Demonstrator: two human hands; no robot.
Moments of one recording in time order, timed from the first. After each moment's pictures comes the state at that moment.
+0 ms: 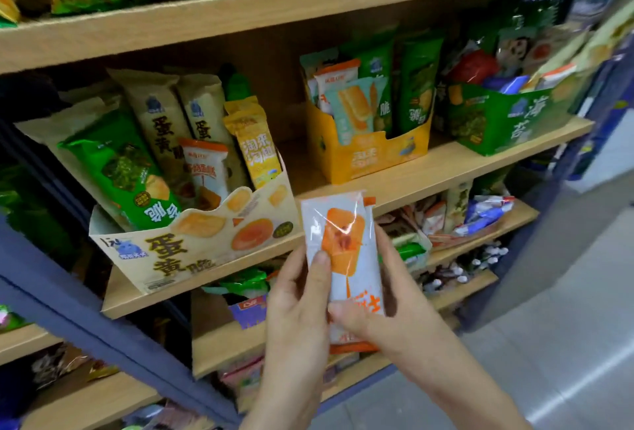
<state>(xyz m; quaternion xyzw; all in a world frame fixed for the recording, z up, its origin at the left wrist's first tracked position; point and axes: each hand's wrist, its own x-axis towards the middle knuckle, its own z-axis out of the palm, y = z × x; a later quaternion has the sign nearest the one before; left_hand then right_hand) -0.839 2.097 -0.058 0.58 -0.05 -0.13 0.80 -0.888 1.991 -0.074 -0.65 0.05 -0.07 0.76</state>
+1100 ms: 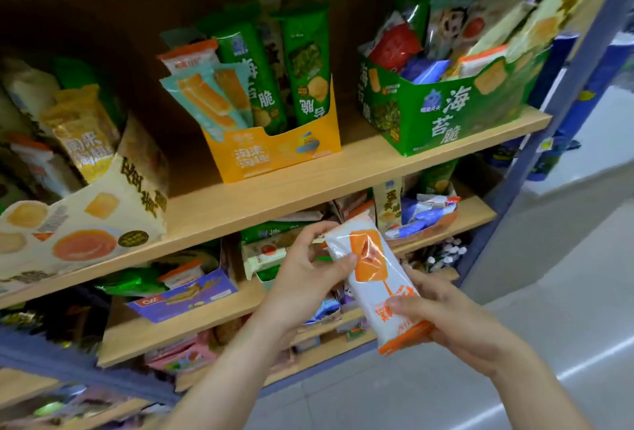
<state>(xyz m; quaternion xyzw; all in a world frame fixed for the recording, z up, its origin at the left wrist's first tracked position) -0.826 1.897 -0.111 0.71 -0.12 -0.24 0.66 -0.926 1.725 -0.141 -0.61 0.16 0.12 0.77</state>
